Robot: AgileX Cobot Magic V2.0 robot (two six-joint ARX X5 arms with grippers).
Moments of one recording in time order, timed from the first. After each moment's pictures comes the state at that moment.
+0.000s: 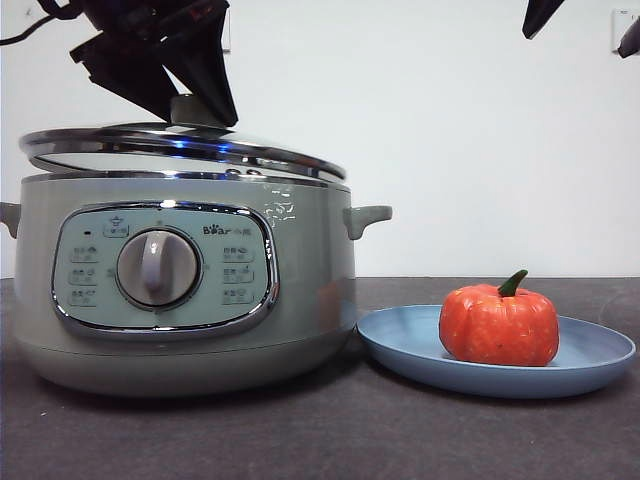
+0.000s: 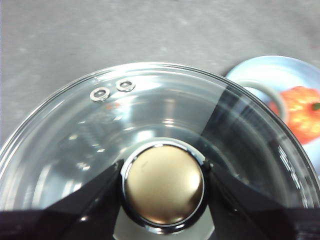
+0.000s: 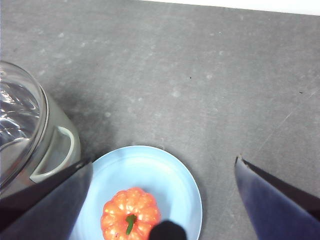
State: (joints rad) left arm -0.52 1.37 1.19 -0.56 0.09 0.06; right arm 0.41 0.95 0.99 -0.58 0.11 0.08
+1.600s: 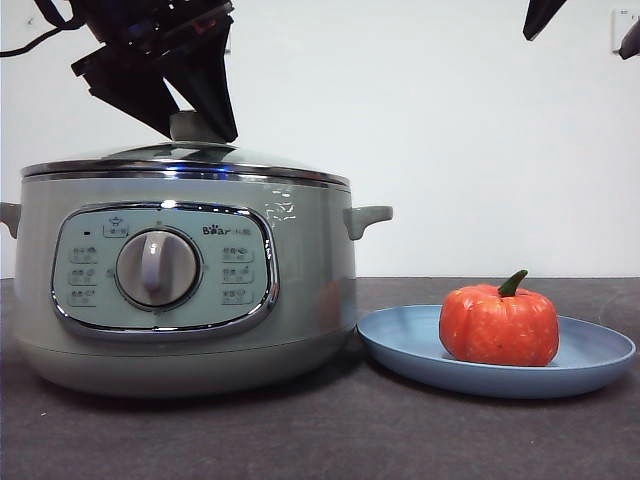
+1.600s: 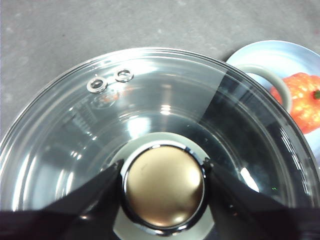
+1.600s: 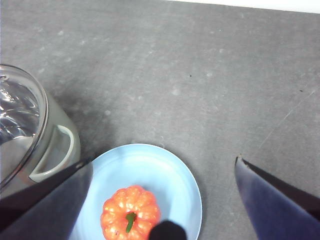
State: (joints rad) left arm -0.52 1.40 1.20 -0.60 0.04 0.04; right arm 0.41 0.95 0.99 -0.59 0.11 0.08
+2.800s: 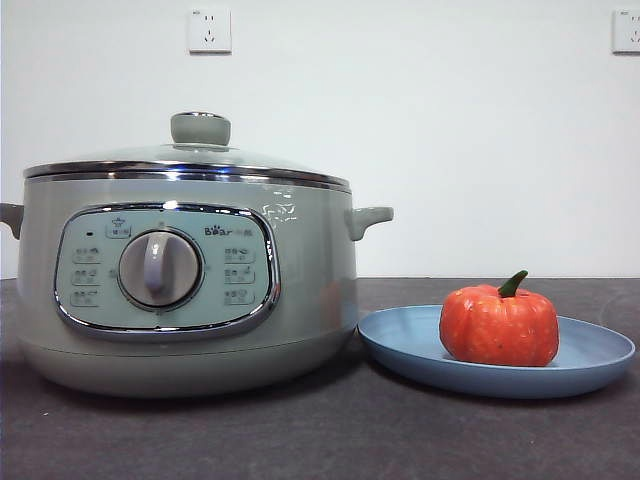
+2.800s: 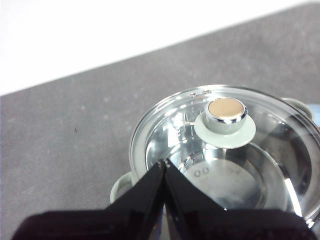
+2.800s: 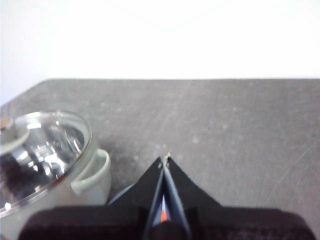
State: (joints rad) left arm -0.52 0.52 0.70 -0.49 -0.21 0.04; right arm 0.45 0.39 0.55 -0.31 0.11 0.12
